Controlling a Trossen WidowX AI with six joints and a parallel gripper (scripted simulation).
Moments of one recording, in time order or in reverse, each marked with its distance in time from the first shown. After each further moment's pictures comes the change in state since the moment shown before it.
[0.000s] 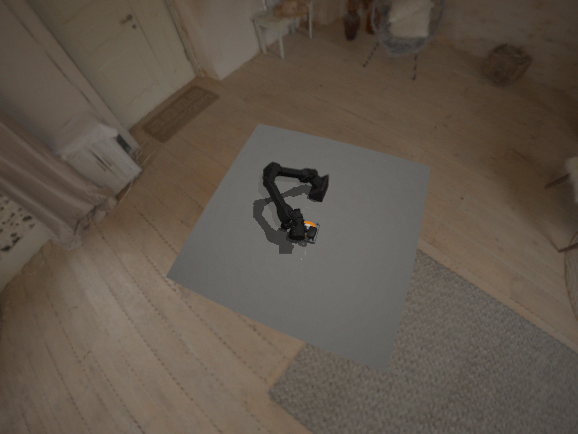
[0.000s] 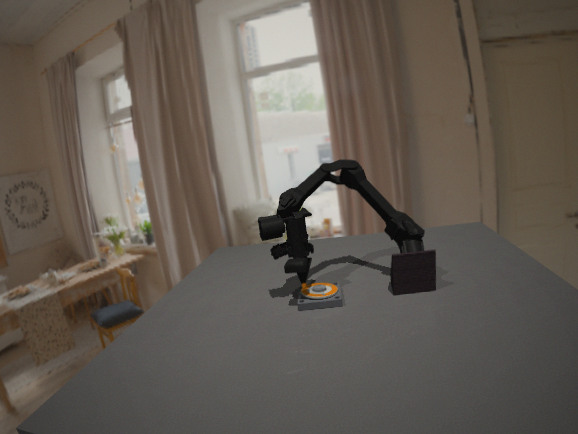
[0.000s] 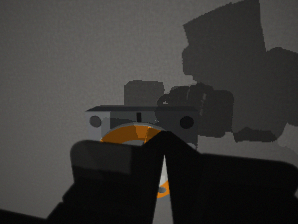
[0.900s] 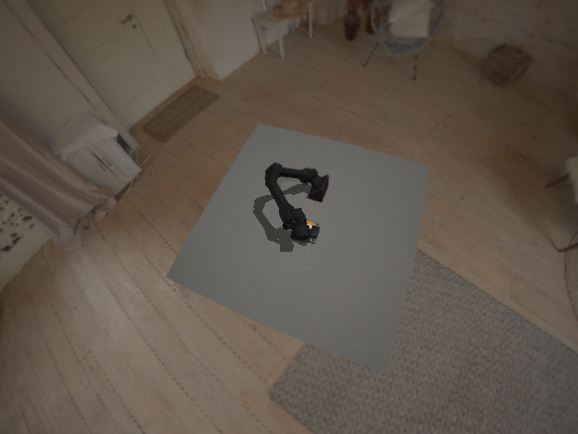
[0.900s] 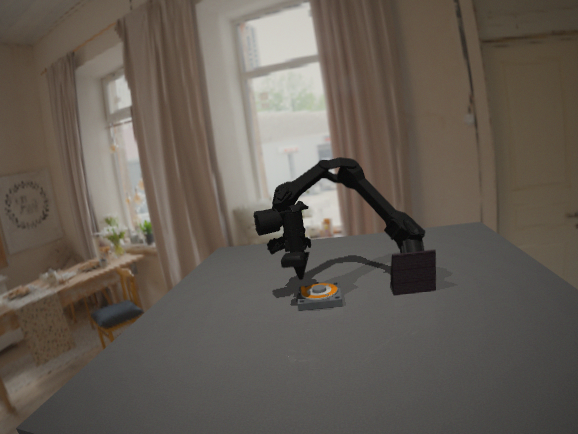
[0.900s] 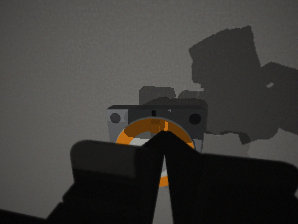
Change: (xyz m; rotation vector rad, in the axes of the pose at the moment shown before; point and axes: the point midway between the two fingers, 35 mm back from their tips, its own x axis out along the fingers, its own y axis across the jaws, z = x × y) arm -0.023 0.015 0.003 -0.004 0.008 0.000
